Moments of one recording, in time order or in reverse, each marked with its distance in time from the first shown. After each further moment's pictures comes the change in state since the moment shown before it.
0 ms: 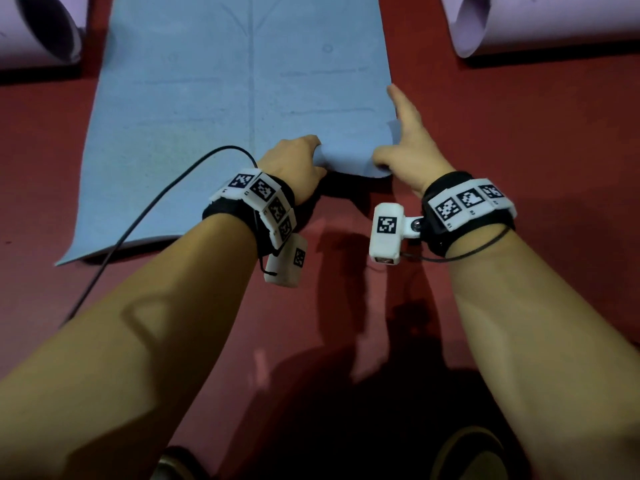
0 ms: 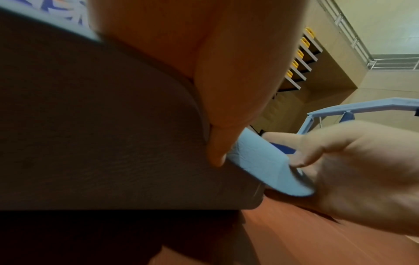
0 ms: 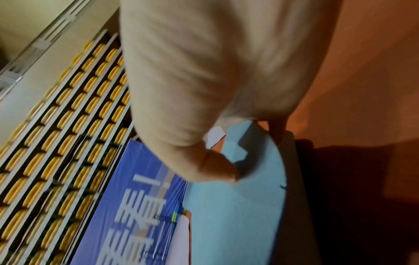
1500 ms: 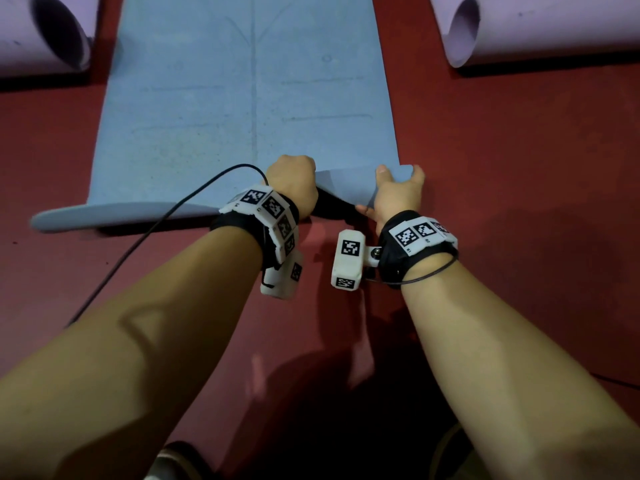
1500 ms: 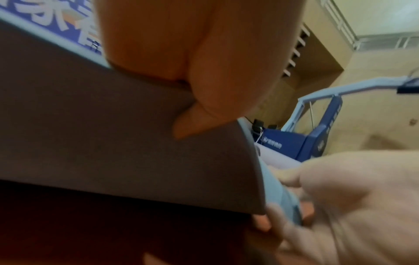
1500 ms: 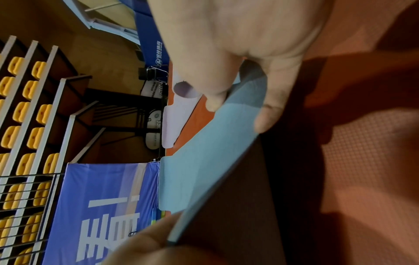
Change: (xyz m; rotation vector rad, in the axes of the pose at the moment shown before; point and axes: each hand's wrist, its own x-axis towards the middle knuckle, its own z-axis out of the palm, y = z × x) left_hand -0.017 0.003 0.008 0.191 -0.030 -0.023; right_hand -0.034 0.020 0.053 0.663 0.507 0.547
